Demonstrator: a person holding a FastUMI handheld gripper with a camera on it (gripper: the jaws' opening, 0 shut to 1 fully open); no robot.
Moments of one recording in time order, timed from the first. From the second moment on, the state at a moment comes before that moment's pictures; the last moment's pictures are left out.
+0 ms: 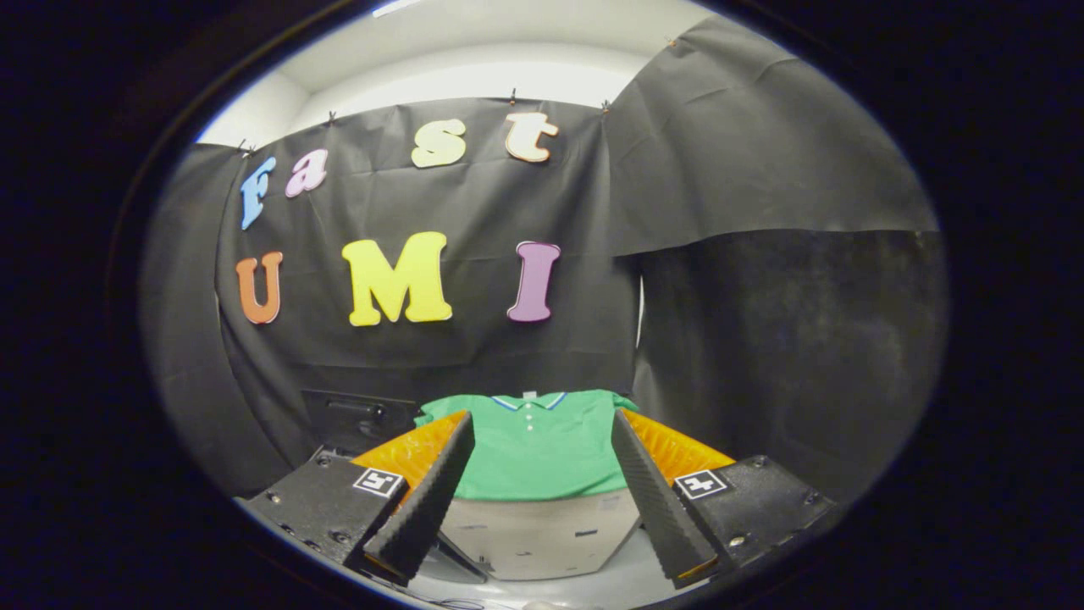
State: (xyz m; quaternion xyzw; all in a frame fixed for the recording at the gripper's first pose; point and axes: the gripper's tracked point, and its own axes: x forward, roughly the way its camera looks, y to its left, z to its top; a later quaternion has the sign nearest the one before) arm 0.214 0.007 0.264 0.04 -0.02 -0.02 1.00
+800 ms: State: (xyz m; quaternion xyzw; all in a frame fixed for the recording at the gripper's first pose) arm 0.443 0.023 0.237 0.00 0.16 0.01 0.99
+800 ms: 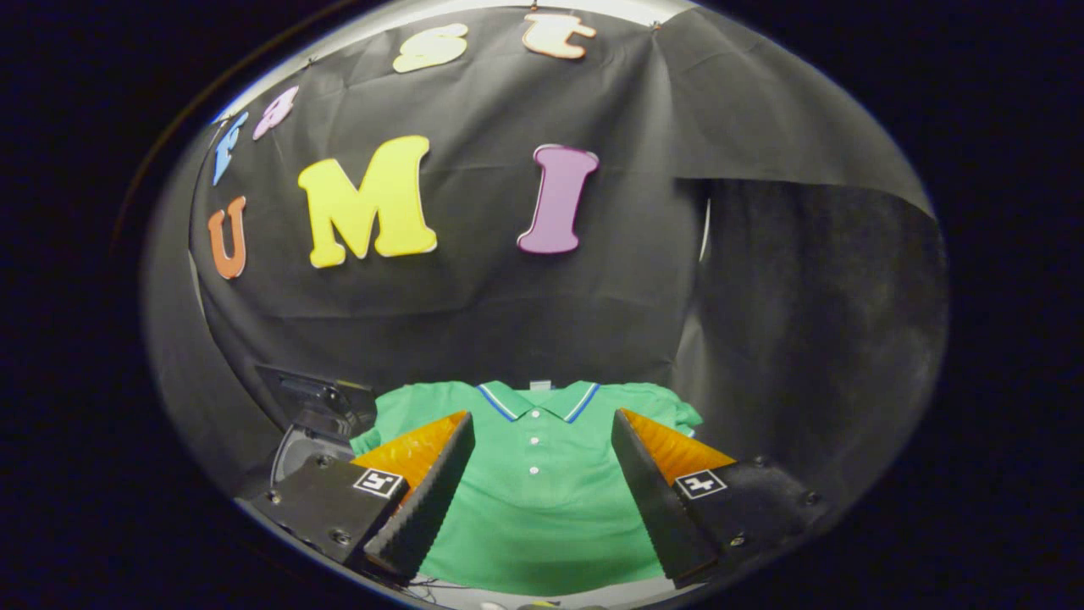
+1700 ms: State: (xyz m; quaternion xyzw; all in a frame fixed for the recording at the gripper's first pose) arm 0.493 0.027 0.131 0.00 0.34 0.02 0.94
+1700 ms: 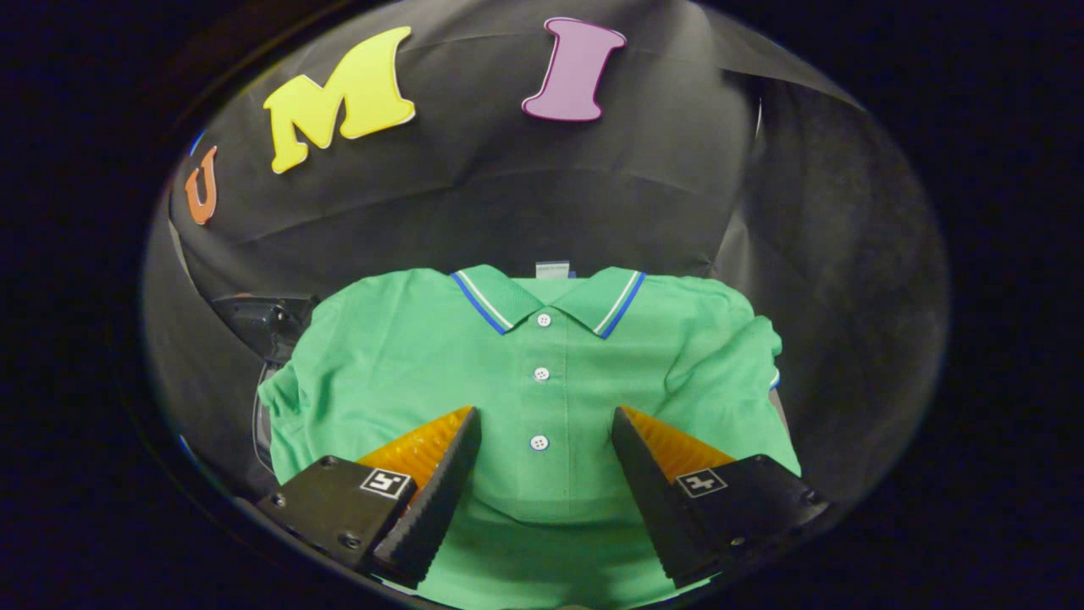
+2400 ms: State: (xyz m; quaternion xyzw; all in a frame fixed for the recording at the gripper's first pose) arm 0.494 0.048 0.137 -0.04 0.38 0.00 0.92
